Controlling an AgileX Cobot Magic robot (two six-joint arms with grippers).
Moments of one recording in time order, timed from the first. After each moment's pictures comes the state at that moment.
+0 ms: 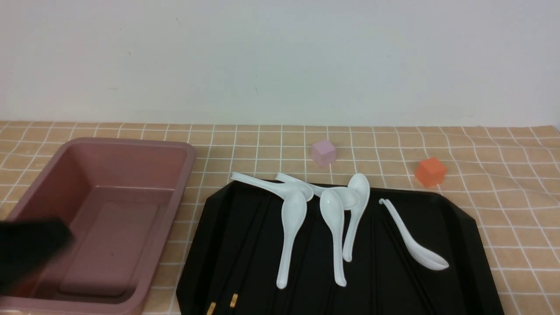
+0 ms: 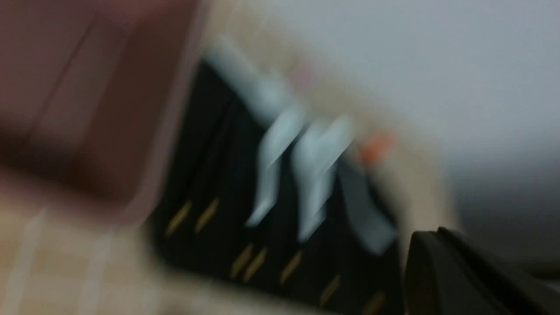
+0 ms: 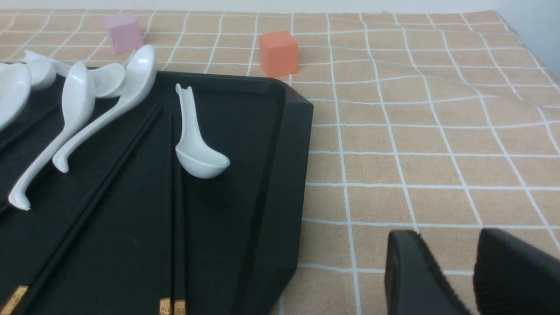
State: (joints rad) right arm 0.00 -0.01 0.02 -0.01 0.37 0.06; left arm -0.06 0.66 -0.68 -0.58 0.85 -0.31
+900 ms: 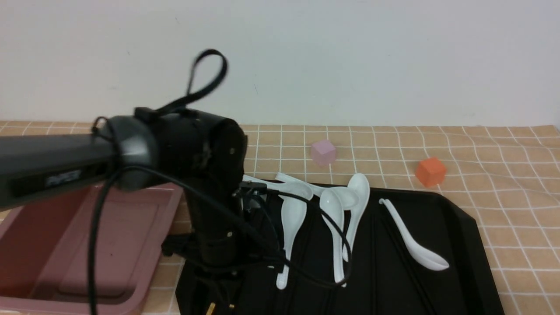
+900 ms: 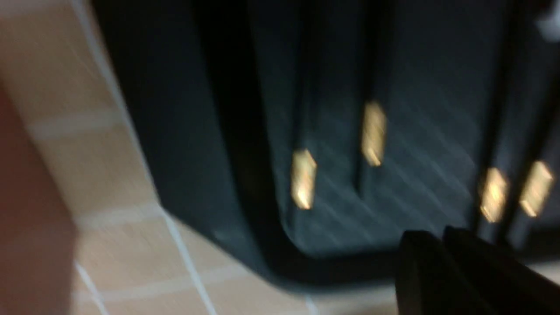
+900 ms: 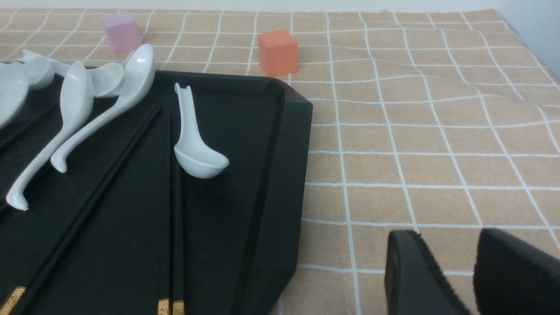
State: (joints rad) right arm 0.00 -0.01 0.02 -0.01 0.37 0.06; left arm -0.58 1.89 -1.32 -0.09 1.08 -0.35
